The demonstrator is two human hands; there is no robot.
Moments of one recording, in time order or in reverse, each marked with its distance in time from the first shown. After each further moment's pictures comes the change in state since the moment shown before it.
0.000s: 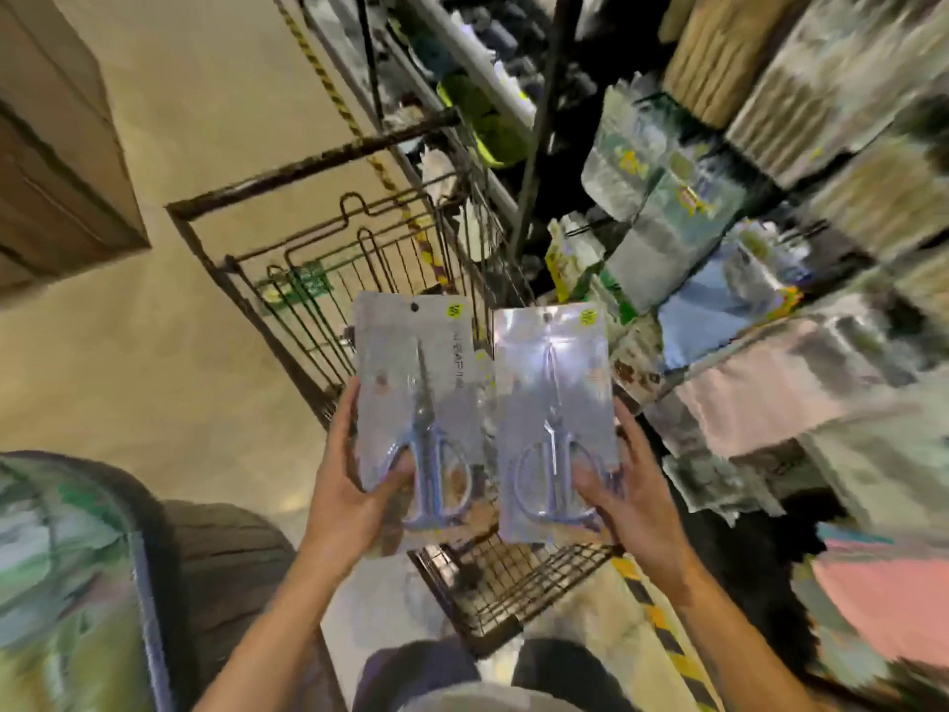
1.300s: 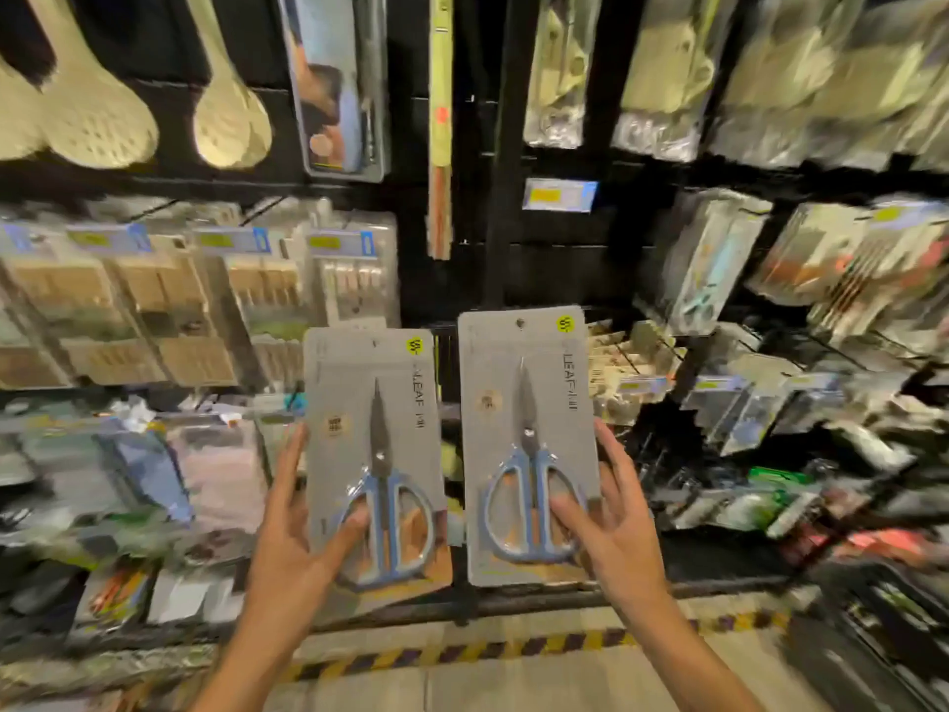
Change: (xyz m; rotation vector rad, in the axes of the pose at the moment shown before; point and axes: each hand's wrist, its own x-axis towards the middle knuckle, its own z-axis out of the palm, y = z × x) left_hand -0.335 0.186 0.315 -0.148 -0.968 0.456; right_hand -0.554 -0.067 -0.210 0.094 1.243 -0.353
